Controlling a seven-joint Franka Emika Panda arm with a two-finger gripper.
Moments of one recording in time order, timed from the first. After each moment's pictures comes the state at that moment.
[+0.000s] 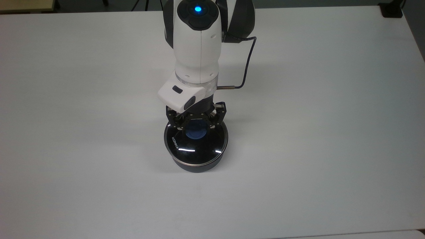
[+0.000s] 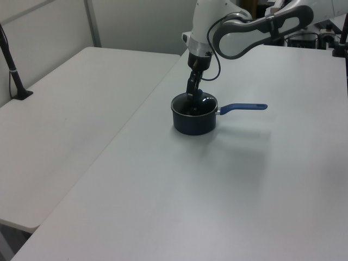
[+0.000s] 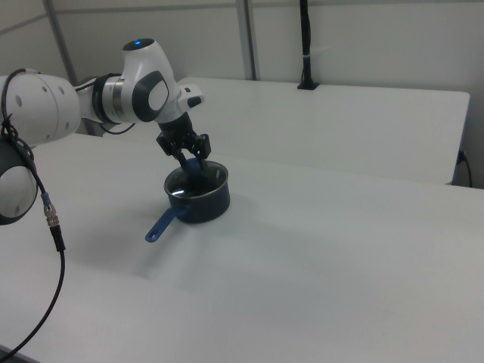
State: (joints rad) arm 0.07 0.54 0.07 -1.39 -0.13 2.15 0.05
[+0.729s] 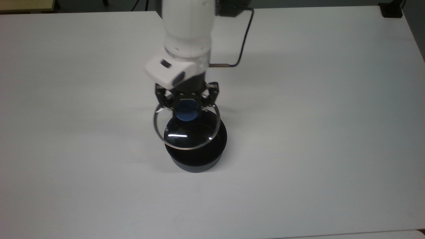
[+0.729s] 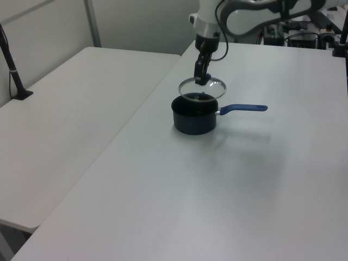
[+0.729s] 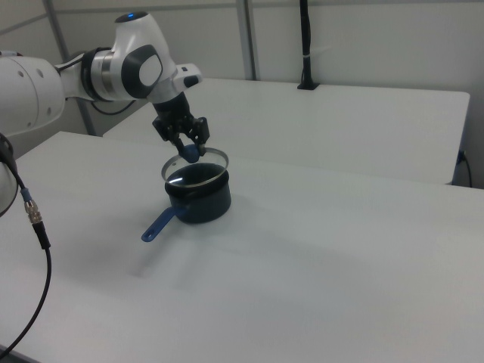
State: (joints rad) arm 0.04 0.43 0.07 -1.39 -0.13 2.03 0.05
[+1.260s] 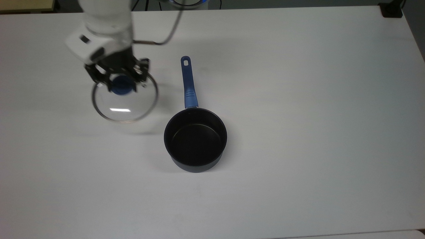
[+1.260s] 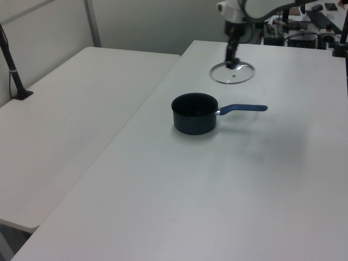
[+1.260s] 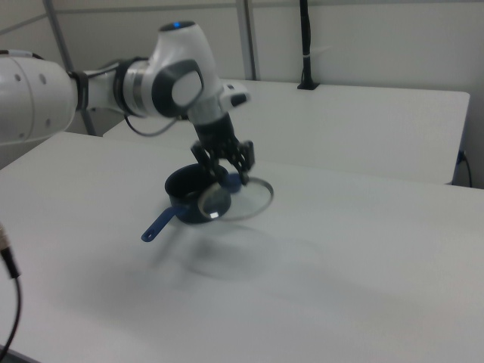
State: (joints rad) arm -0.20 0.26 0.07 -1.65 -0.13 2.06 -0.20
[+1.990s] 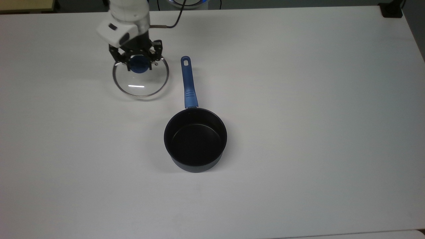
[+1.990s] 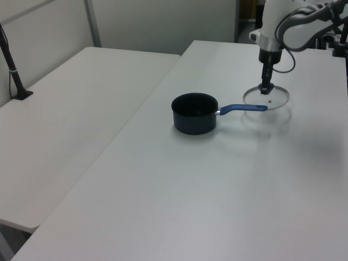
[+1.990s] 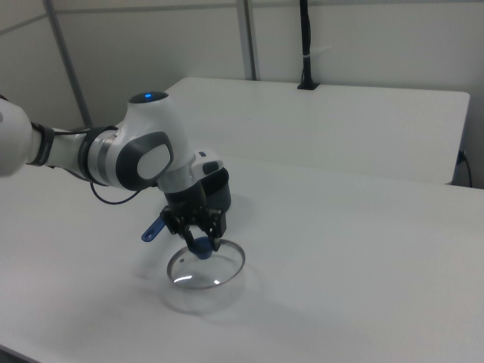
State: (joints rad) arm -0.23 0.02 0.08 -2.19 -0.13 2.28 -0.25
